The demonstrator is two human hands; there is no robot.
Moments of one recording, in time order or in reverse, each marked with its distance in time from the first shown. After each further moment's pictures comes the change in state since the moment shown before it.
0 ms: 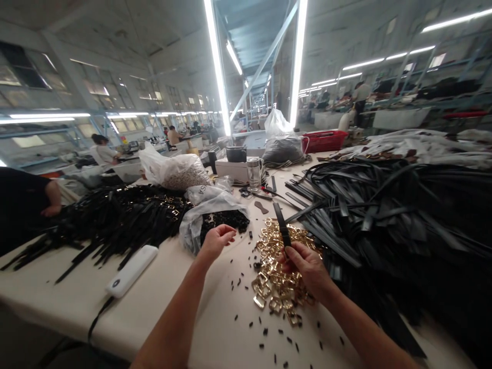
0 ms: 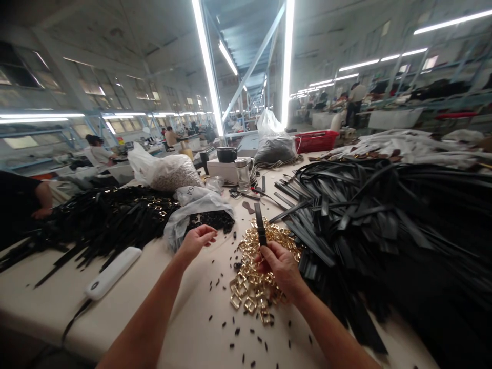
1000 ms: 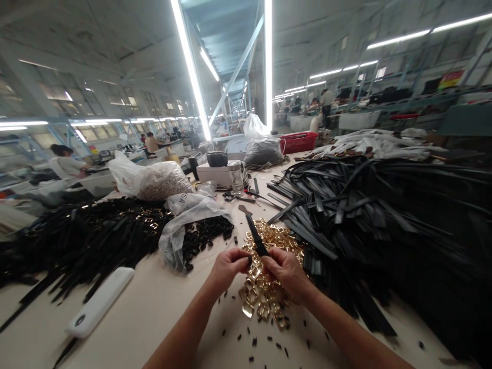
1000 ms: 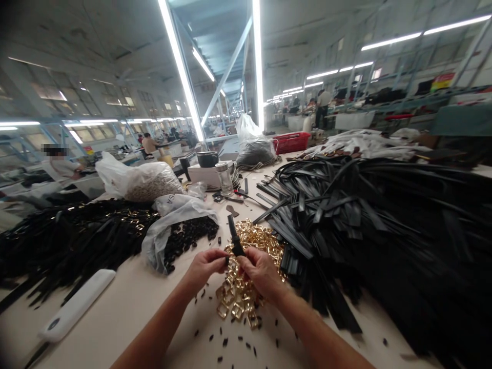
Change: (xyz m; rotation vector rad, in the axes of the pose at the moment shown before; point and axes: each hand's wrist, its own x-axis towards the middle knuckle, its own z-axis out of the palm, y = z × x) left_hand -0.031 -0.016 0.066 -0.093 -0.306 -0.028; right_hand -0.001 0.011 0.004 -0.234 -0.061 -0.081
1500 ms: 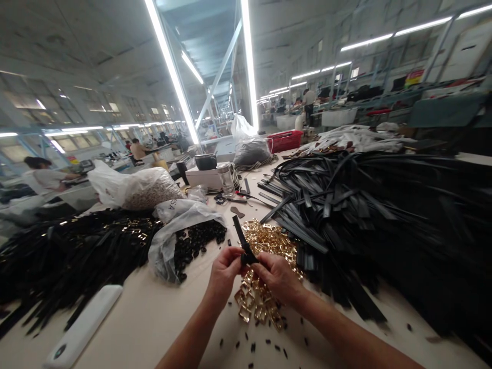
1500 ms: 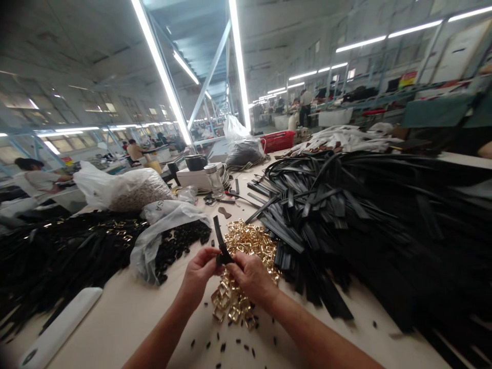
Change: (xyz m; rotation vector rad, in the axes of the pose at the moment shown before) left_hand -0.004 0.003 0.020 -0.299 0.147 0.092; right_hand -0.008 -0.002 0.008 -0.297 0.000 -0.108
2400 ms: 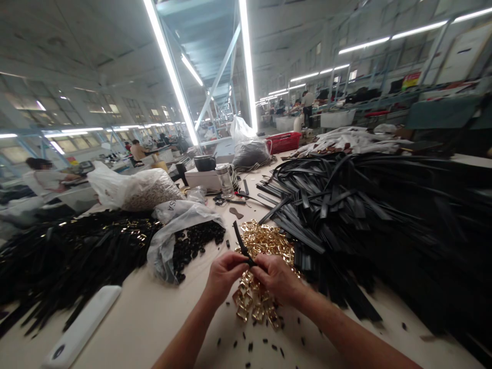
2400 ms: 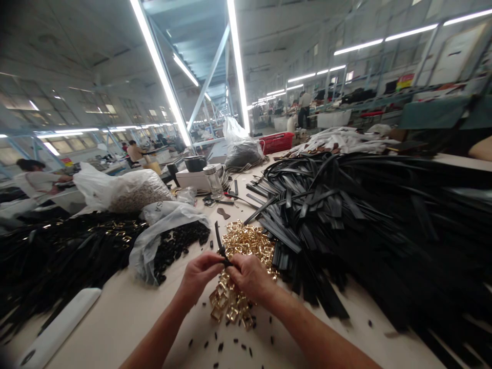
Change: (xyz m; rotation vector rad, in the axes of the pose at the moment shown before) left_hand -0.001 0.003 -0.005 0.211 -0.124 0.076; right_hand 0.003 0.002 -0.008 -0.152 -0.020 -0.031
